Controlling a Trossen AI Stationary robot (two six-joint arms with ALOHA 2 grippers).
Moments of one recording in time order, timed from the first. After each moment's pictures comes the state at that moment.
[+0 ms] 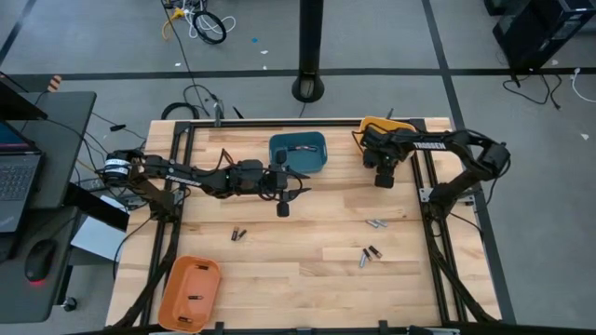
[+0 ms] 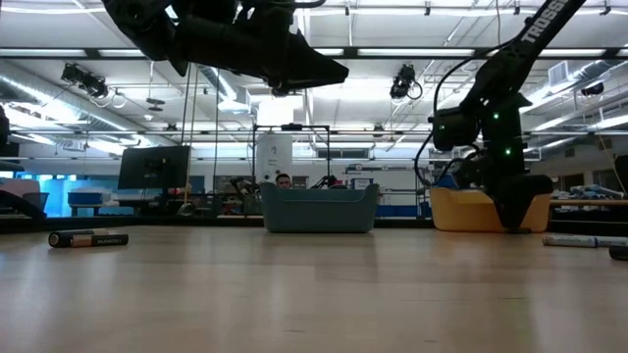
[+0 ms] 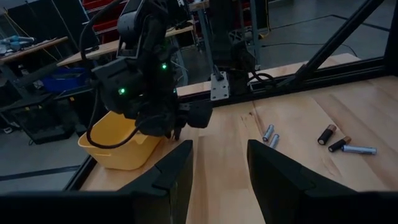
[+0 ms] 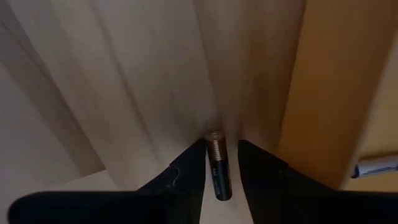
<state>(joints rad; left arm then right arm) 0.06 1.53 0.80 0.60 -0.05 0.23 -0.71 1.55 0.73 -0.74 0.18 -0.45</state>
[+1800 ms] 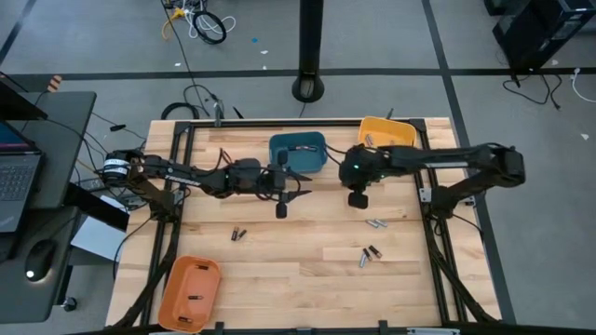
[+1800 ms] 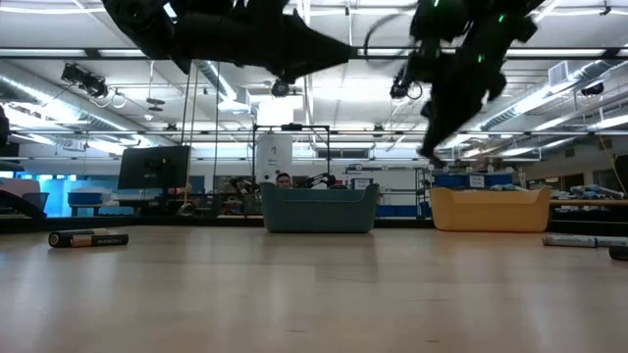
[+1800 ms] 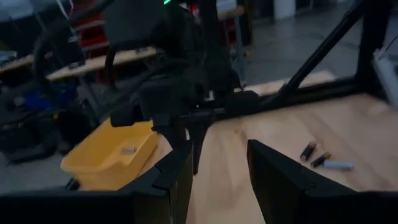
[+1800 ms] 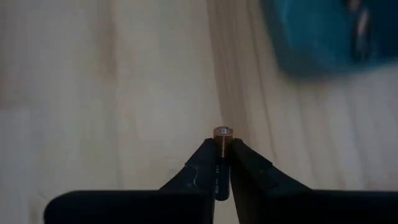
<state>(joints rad) 0.06 1.53 0.80 0.65 0.03 0.22 -0.21 1.35 0.91 -0.62 -0.02 -0.07</state>
